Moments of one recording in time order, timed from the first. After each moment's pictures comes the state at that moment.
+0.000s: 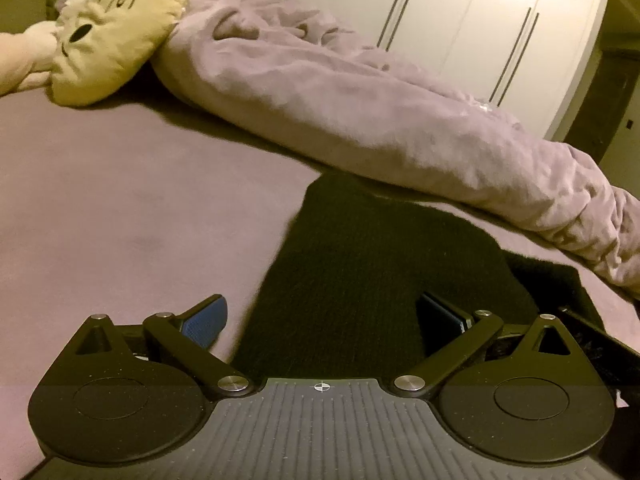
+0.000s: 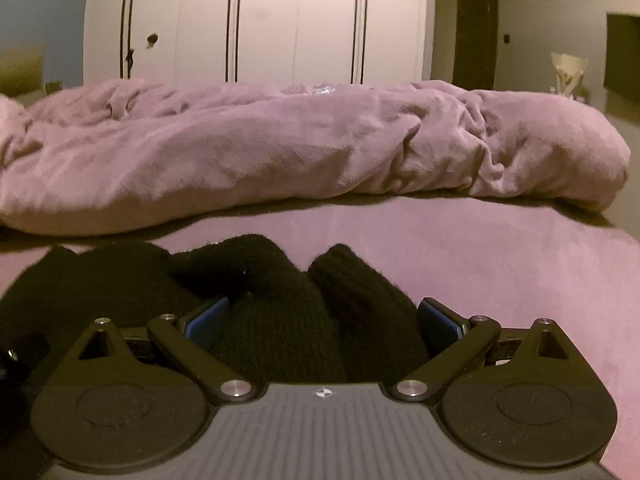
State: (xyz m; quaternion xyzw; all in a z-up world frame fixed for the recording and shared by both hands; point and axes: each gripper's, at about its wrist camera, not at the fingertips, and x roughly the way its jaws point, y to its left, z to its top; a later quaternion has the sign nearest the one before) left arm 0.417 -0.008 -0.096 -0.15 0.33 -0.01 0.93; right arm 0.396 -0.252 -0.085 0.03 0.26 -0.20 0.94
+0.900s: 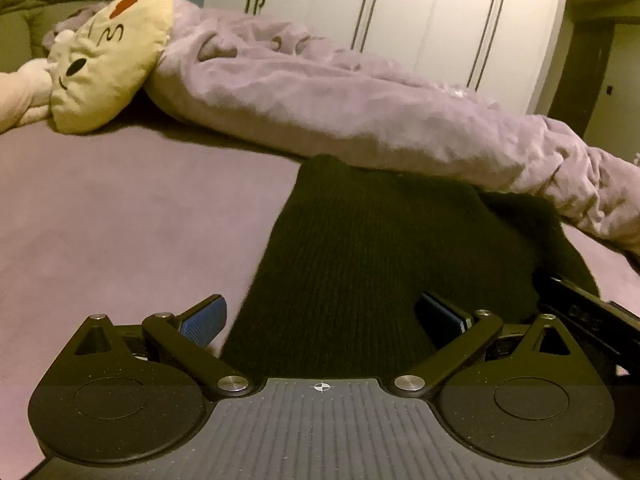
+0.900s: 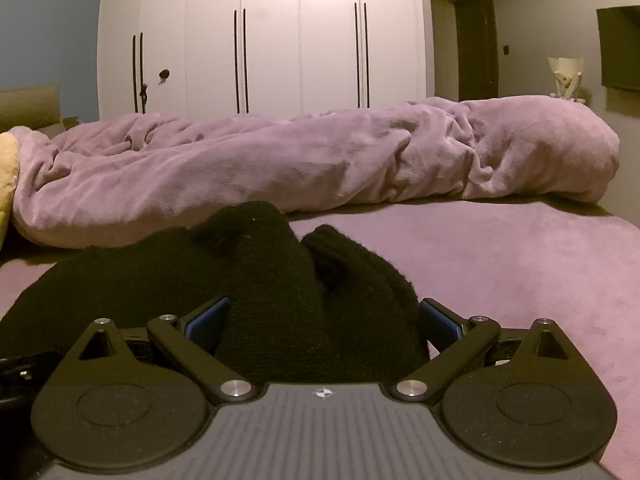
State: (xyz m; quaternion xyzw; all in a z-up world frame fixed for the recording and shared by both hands) left arm 0.366 -0.015 -0.087 -0.09 0.32 -0.03 0.94; right arm 0.347 -0.246 -0.092 0.05 0.22 -0.18 0.96
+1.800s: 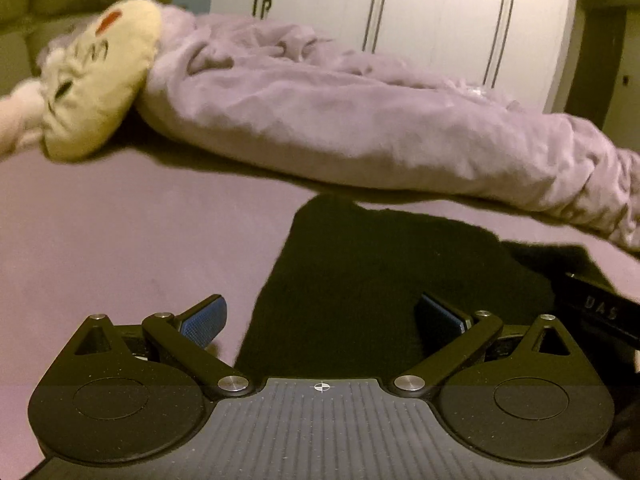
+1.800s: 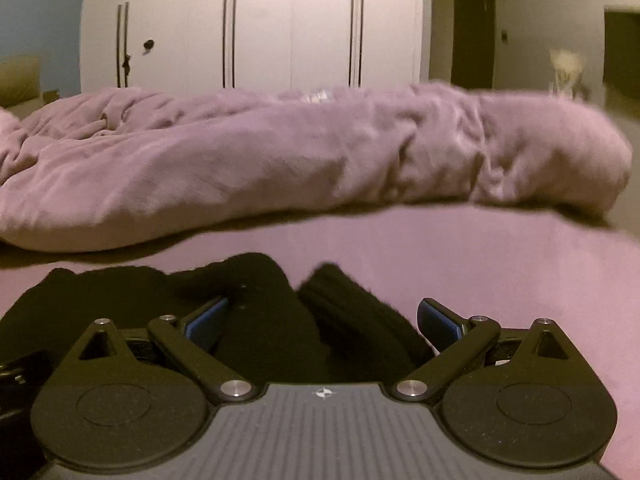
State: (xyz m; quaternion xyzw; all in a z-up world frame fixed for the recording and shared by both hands) left arm 0.426 -0.027 -0.086 -0.08 0.32 -0.01 0.95; right arm 0.411 -0.261 -0.084 0.05 0.27 -0.20 0.94
